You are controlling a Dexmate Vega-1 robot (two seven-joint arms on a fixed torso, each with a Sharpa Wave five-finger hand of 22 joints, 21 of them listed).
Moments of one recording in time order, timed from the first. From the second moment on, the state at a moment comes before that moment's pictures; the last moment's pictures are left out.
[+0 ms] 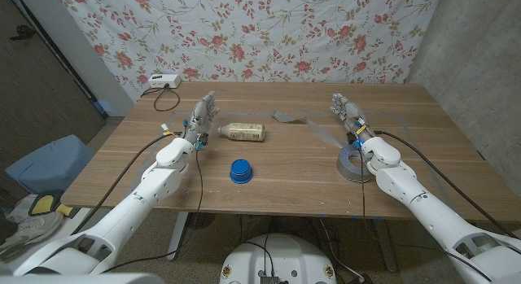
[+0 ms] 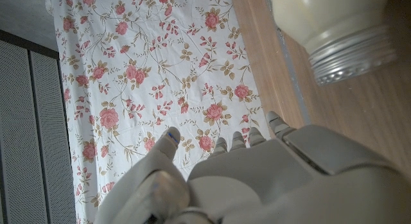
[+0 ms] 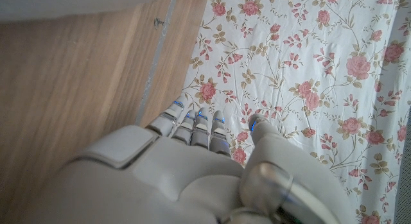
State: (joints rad) left arm 0.85 0.51 0.34 -1.31 -0.63 -0.27 -0.05; left_hand 0.15 0.12 0.53 0.06 0.18 -0.17 -0.05 0.17 0.17 -0.17 0.01 0.20 0.20 -0.17 0.05 0.17 0.18 -0.17 0.09 0.39 0.19; right arm -0.84 -0.46 -0.34 -1.28 0.60 0.29 0.05; right_hand 0.33 0.16 0.36 -0.02 0.17 0.22 0.02 0.19 0.19 0.17 0.07 0.21 0.23 0.08 -0.01 0.21 0.21 0.20 0.02 0.20 0.18
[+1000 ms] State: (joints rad) left arm 0.86 0.48 0.25 -1.39 -0.46 -0.13 -0.09; left_hand 0.16 0.08 0.52 0.04 0.18 -0.17 -0.05 0.20 0.17 -0.17 0.00 0.22 0.20 -0.17 0.05 0.19 0.17 -0.16 0.09 0.39 0.19; right arm -1.07 -0.42 -0.14 -1.64 0.27 0.10 0.03; right_hand 0.32 0.09 0.34 -0.05 0.17 0.24 0.04 0.20 0.19 0.21 0.10 0.22 0.22 0.11 0.02 0.21 0.20 0.22 0.05 0.21 0.18
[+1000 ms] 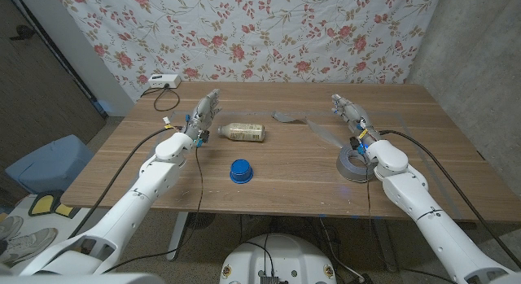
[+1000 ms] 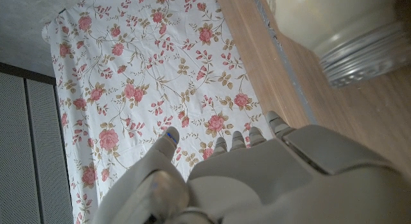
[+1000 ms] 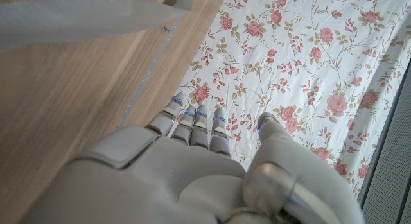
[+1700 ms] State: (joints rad) left arm 0.85 0.62 0.30 -1.53 -0.27 0.05 -0.07; left_hand 0.24 0.01 0.51 -0.08 0.18 -0.14 -0.05 0.21 0.18 -0.14 -0.04 0.24 0.20 -0.10 0.04 0.20 0.17 -0.12 0.10 0.39 0.19; right arm -1.23 -0.44 -0.11 -1.87 0.08 -0.02 -0.09; right_hand 0.31 0.07 0.32 -0.06 0.17 0.24 0.04 0.20 0.19 0.21 0.10 0.22 0.22 0.11 0.02 0.21 0.20 0.21 0.06 0.21 0.18
